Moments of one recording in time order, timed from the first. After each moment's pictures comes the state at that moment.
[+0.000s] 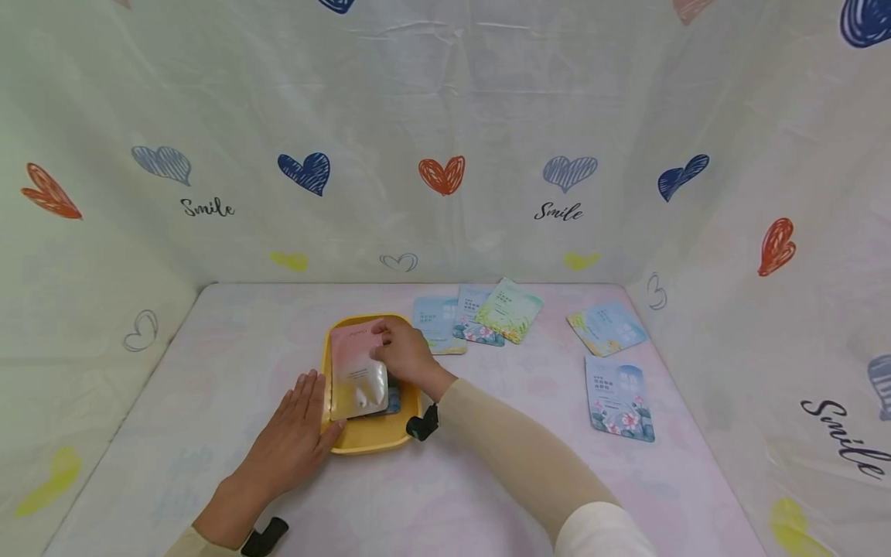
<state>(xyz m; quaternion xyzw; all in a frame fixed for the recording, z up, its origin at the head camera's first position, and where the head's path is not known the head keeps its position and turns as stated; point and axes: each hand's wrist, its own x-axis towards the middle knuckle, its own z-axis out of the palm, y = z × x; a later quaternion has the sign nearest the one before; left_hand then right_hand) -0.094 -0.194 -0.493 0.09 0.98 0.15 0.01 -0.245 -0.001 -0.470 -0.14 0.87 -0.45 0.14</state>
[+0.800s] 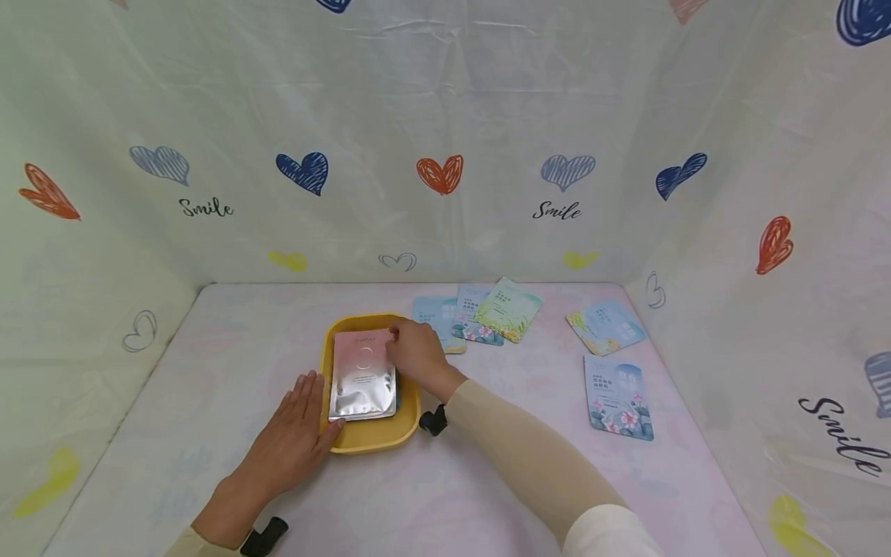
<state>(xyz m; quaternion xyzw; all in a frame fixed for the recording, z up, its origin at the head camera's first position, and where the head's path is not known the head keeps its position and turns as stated) -0.093 -0.192 -0.494 0.07 0.99 0.14 0.02 -0.245 0.015 -0.463 -0.16 0.93 -0.32 0.06</state>
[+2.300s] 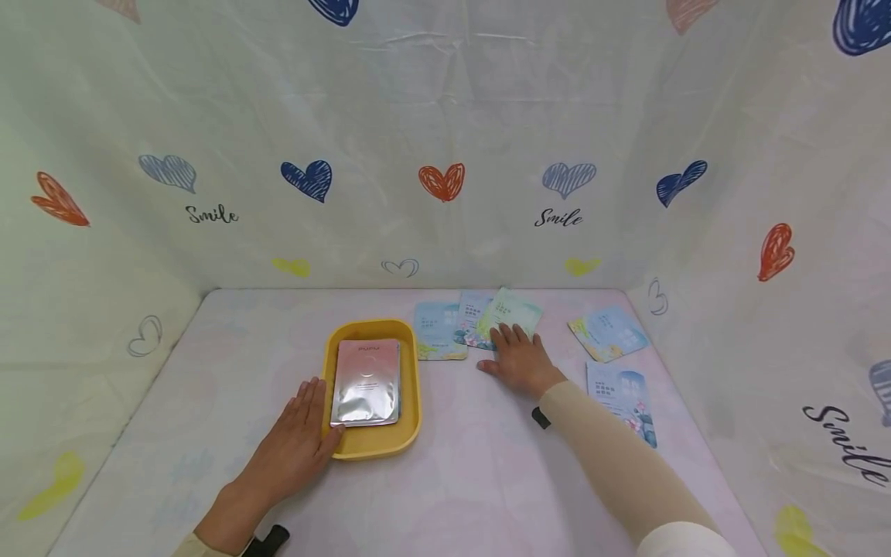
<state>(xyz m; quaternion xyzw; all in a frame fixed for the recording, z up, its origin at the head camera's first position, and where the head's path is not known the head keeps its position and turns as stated) -0.092 -0.192 -0.501 0.07 0.99 0.15 0.01 -0.285 0.195 -0.515 -0.20 0.97 -0.03 0.14</state>
